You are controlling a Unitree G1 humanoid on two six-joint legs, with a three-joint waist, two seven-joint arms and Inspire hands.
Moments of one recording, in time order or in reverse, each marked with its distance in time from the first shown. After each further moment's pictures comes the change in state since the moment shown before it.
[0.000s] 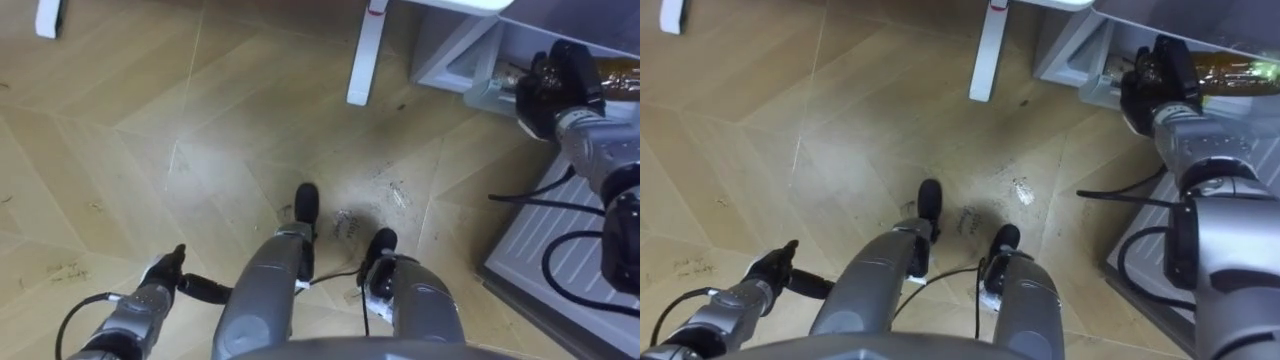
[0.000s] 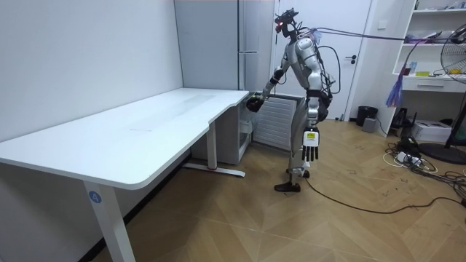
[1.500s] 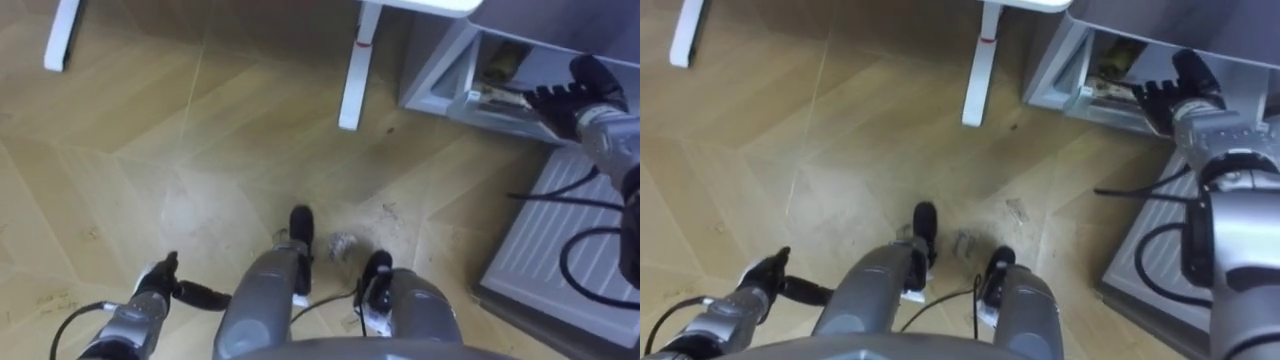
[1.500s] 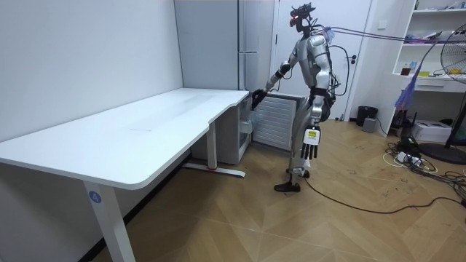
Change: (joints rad) left arm 0.030 0.003 -0.039 0.001 -0.022 0.008 0.021; right arm 0.005 -0.055 0.048 0.026 -0.049 -0.019 -0.010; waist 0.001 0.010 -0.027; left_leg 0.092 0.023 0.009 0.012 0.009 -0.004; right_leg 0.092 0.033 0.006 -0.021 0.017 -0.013
